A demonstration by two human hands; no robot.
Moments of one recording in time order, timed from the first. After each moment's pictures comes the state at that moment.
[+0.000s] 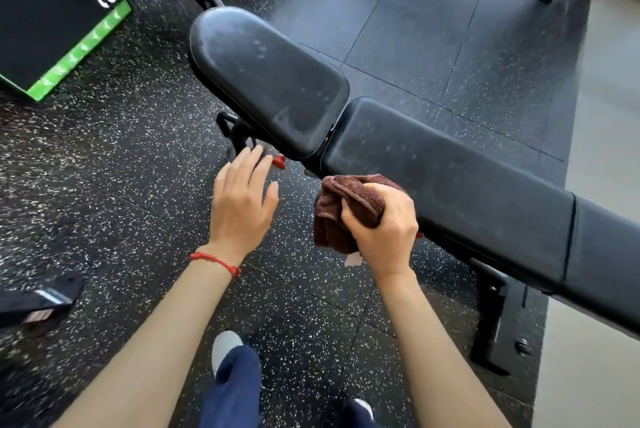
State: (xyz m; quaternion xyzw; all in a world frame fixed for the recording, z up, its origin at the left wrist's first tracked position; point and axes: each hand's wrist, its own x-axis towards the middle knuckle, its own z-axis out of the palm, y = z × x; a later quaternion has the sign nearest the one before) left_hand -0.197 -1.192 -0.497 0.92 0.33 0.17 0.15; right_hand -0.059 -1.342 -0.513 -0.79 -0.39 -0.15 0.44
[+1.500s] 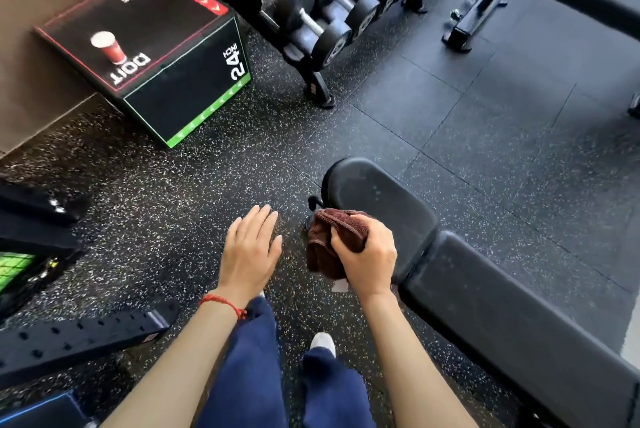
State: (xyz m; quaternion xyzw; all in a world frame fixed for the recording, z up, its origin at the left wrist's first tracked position) left_hand -0.282 -0.954 -0.328 0.88 0.45 0.04 0.17; right_hand -0.116 -1.041 -0.345 -0.79 -0.41 0.03 0.45
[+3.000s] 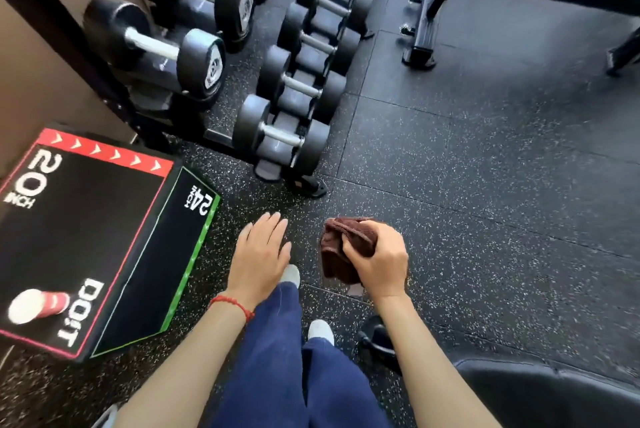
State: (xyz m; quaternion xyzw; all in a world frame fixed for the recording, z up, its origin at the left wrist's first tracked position) left_hand -0.043 -0.369 -0.347 0.97 0.23 0.00 0.13; right_hand 0.083 -0.528 -0.370 -0.88 -0.28 -0.01 0.39
